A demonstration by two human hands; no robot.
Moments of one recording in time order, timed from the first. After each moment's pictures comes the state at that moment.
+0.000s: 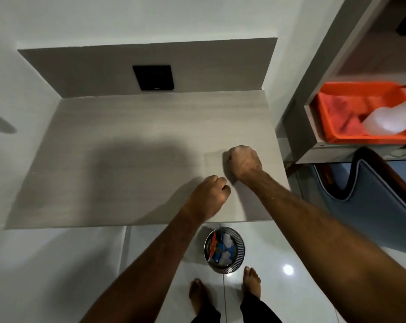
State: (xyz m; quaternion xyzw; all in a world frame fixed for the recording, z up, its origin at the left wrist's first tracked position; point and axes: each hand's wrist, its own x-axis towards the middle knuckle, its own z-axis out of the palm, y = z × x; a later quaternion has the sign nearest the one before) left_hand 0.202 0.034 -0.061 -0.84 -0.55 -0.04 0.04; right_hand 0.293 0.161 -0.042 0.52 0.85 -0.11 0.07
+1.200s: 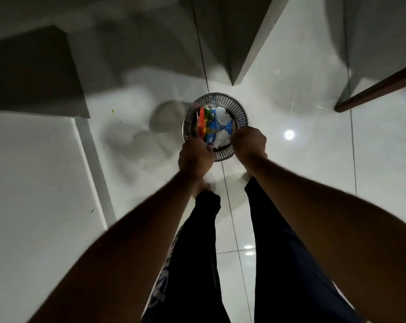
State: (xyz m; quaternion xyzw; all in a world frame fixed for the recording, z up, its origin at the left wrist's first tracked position) left_hand 0.311 -0.088 -0.448 -0.34 -0.85 0.02 -0.40; right_hand 0.436 -0.040 -0.501 0.75 0.51 -0.42 0.05
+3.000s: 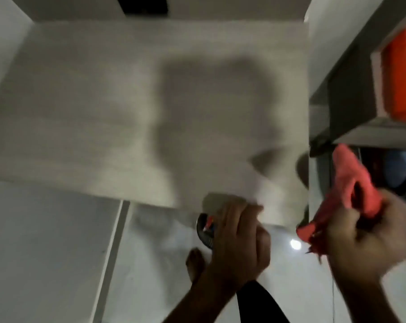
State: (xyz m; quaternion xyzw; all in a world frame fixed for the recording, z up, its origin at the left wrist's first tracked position) left_hand 0.372 0.003 -0.139 -0.53 -0.75 -0.40 -0.01; right_hand 0.500 0.102 -0.092 0.60 0.60 -0.34 -0.41
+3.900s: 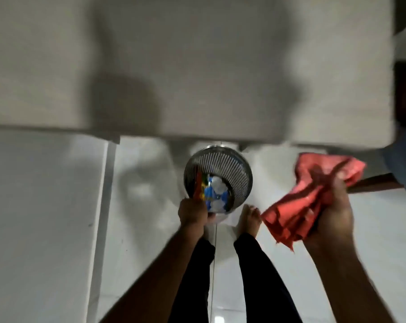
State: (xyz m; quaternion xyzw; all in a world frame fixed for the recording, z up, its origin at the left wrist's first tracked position) left_hand 0.310 -0.105 -0.379 0.16 -0.81 -0.26 -0.49; right_hand 0.497 0.013 -0.238 0.60 0.13 -0.68 -0.41
